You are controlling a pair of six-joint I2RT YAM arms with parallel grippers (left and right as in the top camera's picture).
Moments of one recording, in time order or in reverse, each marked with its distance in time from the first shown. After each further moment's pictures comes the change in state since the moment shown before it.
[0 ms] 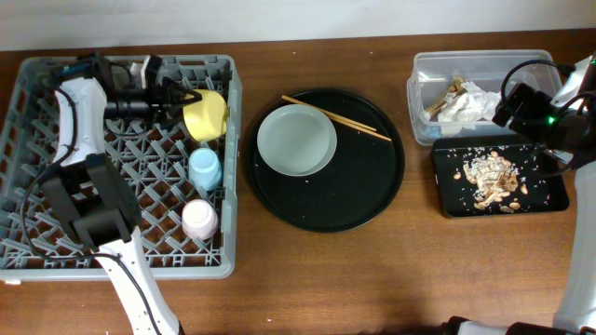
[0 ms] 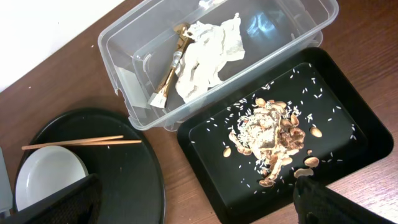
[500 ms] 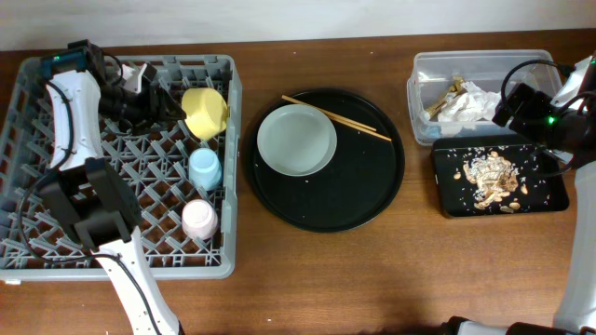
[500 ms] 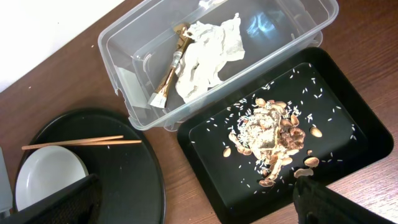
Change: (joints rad) left arm 0.000 0.000 0.106 -0.079 -0.497 0.000; right arm 0.000 0.000 0.000 0.000 0.000 0.000
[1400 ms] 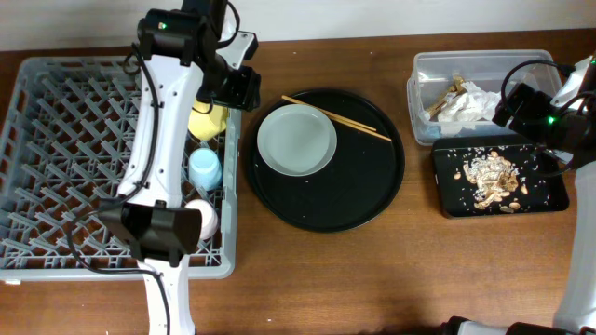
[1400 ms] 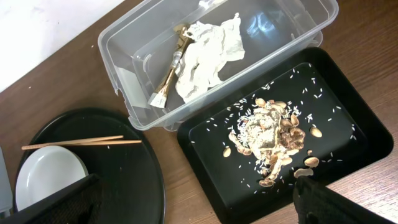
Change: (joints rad) left arm -0.492 -0.211 0.230 -0.139 -0.428 -0.098; right arm 0.000 0.000 0.000 0.000 0.000 0.000
